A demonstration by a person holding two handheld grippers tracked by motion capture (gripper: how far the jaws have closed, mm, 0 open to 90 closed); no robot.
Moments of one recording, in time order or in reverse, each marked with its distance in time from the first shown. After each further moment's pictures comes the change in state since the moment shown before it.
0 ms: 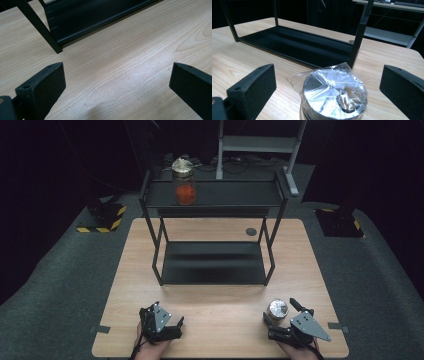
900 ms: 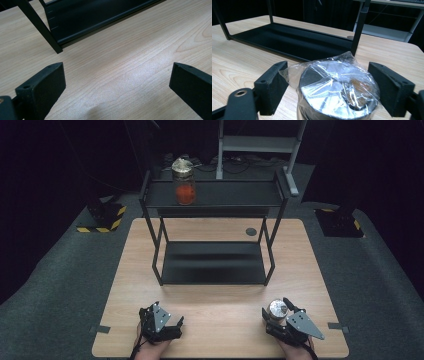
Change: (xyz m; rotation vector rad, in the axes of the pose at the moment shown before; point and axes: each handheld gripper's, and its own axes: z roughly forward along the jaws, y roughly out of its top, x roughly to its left) left arm 0.001 -0.001 0.000 -0.005 -0.002 -0.008; right arm 0.007 -0.011 0.011 0.006 -0.030 0.020
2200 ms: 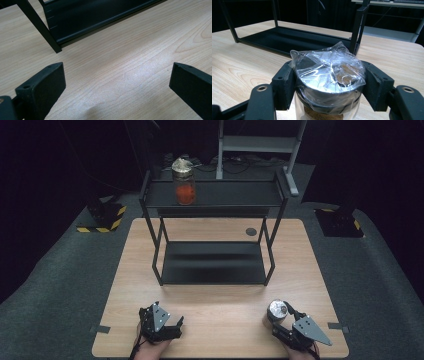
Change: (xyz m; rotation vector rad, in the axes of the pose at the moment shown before) left arm 0.003 0.000 0.000 -0.001 -0.012 -0.015; right arm -0.013 -0.016 -0.012 -0.036 0.037 0.026
